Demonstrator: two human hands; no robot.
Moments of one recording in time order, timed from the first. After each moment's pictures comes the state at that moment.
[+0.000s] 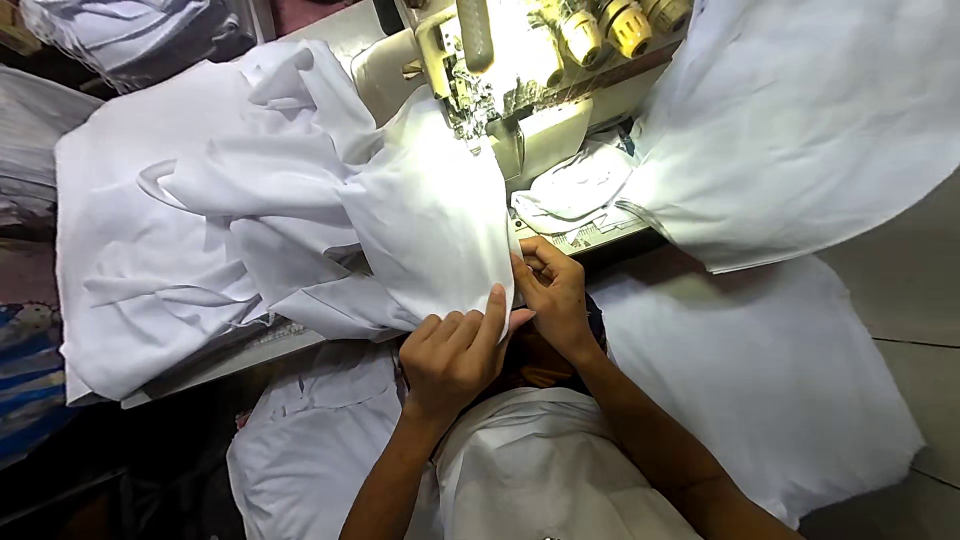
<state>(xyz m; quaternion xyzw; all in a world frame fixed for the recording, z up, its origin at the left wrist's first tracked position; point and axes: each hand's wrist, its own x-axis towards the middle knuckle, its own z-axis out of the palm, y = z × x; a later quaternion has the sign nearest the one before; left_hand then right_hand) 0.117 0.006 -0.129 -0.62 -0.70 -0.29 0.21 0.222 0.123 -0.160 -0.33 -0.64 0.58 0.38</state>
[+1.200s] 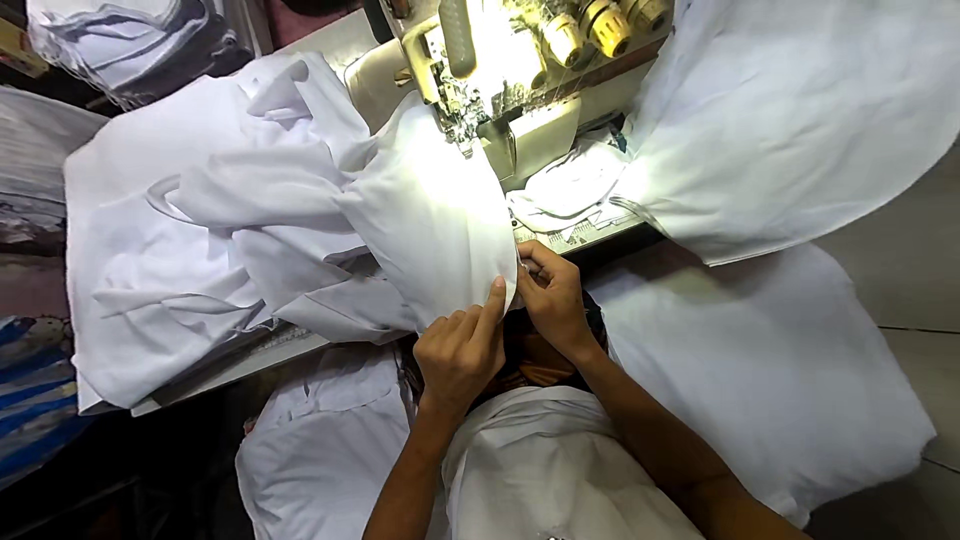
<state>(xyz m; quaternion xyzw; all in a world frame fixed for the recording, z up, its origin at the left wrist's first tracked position) 0.126 0.008 -0.156 -0.60 -0.72 -0.28 0.19 0.227 0.121 -0.168 -0.33 -0.64 0.58 0.38</state>
